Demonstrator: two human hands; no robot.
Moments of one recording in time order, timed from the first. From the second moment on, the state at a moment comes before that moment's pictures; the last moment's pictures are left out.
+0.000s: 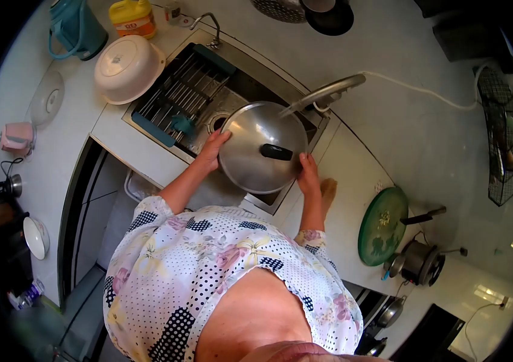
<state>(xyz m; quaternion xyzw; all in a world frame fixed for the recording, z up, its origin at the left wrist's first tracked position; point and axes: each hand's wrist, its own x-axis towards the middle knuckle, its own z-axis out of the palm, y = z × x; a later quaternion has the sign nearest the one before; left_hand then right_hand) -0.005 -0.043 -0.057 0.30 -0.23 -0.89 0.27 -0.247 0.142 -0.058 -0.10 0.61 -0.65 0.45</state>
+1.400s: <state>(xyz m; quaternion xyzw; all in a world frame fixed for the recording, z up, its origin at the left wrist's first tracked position) -0.063 -0.113 -0.053 0.34 -0.70 -0.50 0.38 -0.212 0.129 -0.051 -0.03 0.43 -0.77 0.47</state>
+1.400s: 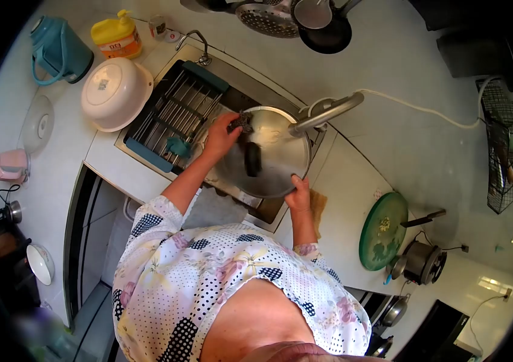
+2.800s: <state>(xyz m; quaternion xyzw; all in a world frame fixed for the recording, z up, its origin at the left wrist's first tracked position) -0.121 -0.127 -0.018 0.34 -0.69 -0.50 0.41 -0.191 0.154 -0.032 -0.13 0.47 -0.73 0.48</state>
